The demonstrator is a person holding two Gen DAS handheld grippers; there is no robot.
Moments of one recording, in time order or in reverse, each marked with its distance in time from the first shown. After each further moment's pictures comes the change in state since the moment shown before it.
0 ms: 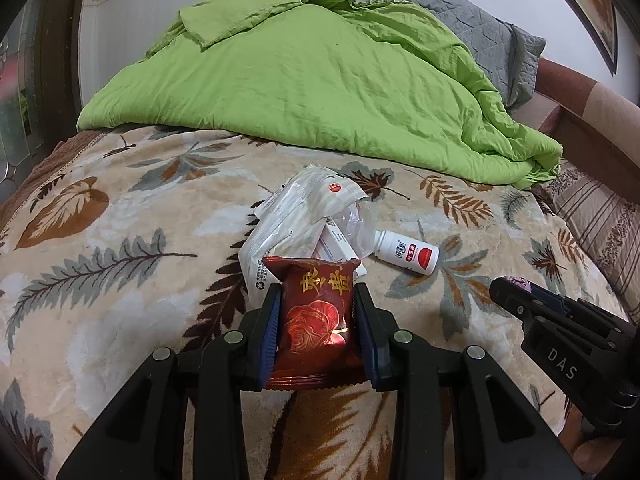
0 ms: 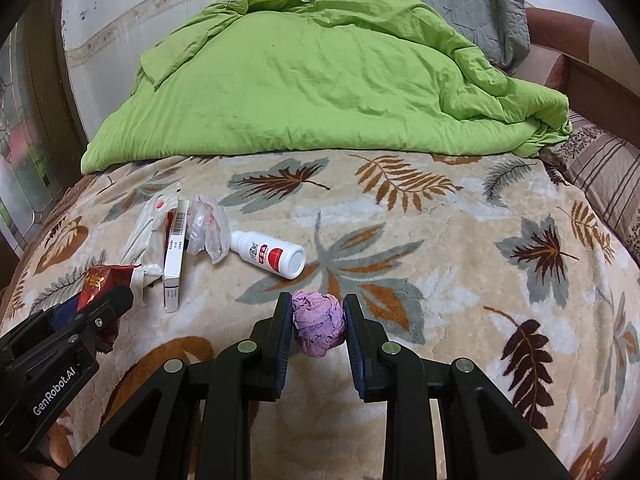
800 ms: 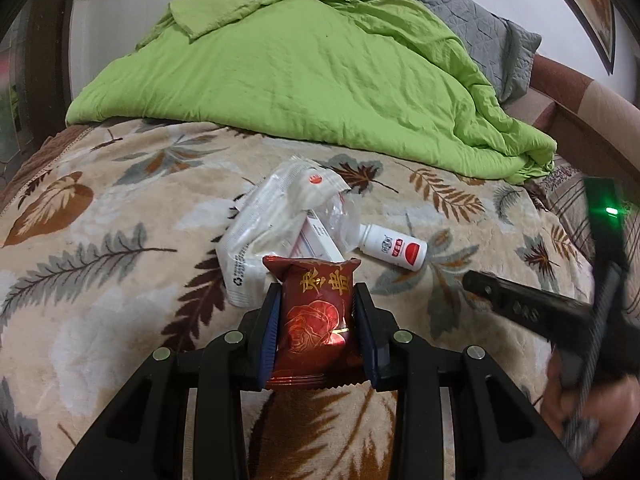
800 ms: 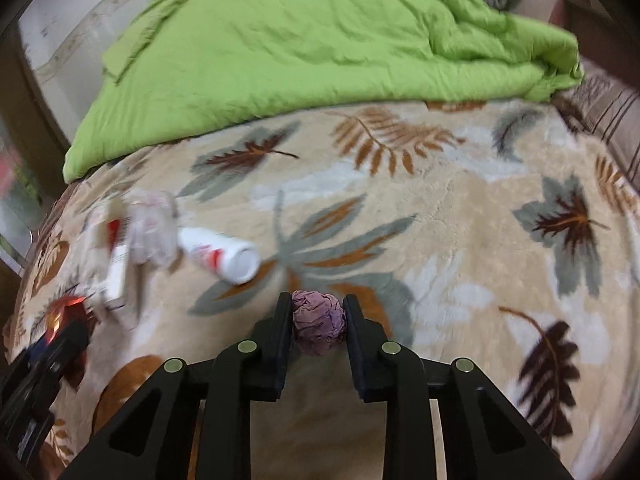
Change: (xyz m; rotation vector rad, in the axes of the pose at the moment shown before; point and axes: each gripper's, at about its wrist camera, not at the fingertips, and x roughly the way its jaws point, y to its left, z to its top) left arm 0.007 -0.008 0.001 -0.004 0.022 -0.029; right arm 0.046 -0.034 0.012 0.090 0.136 0.046
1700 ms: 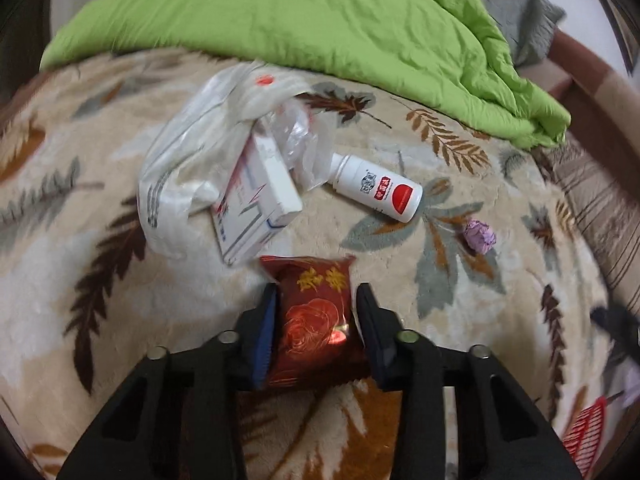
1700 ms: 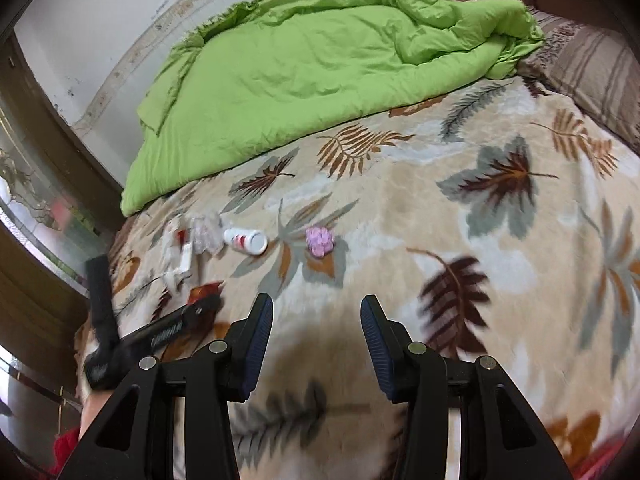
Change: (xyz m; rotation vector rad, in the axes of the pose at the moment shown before) left arm 0.054 -0.026 -0.012 -0.033 0.218 -0.032; right arm -0.090 -0.089 -0.027 0.138 -0.021 0.216
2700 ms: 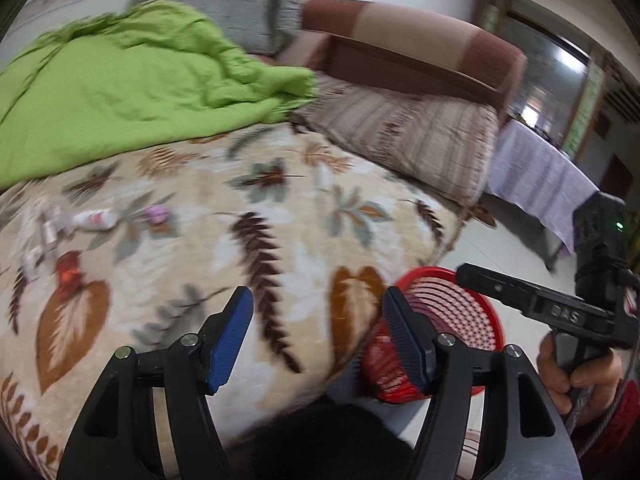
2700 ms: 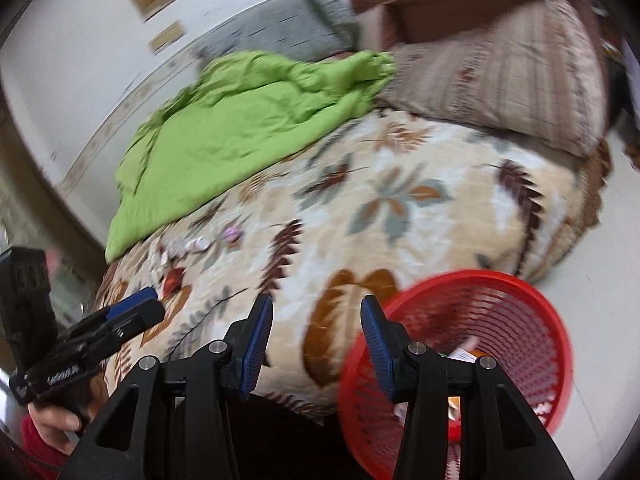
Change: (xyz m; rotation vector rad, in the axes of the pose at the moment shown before) left arm -0.177 -0.185 -0.117 0.432 -0.084 -0.432; right arm -0.223 -0.079 -0.136 0.134 -0.215 -0.138
